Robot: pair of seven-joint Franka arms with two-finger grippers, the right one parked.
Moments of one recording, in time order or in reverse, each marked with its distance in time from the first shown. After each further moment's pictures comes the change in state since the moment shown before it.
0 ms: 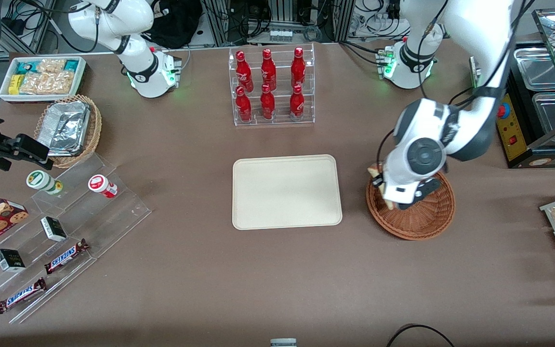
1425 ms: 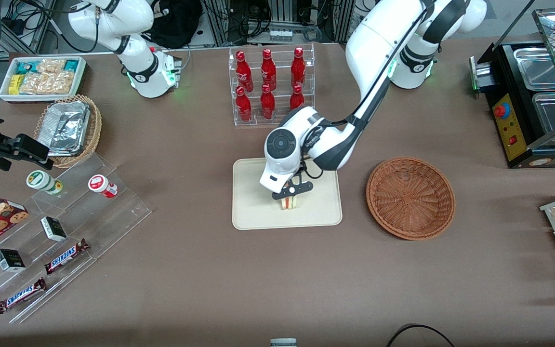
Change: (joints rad) arm -0.399 0.391 -0.007 0.366 -0.018 0.165 -0.124
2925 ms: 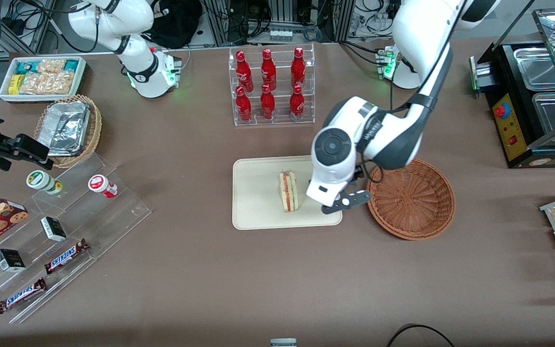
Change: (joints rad) arm 0.211 -0.202 0.022 0.019 0.103 -0.297 0.202
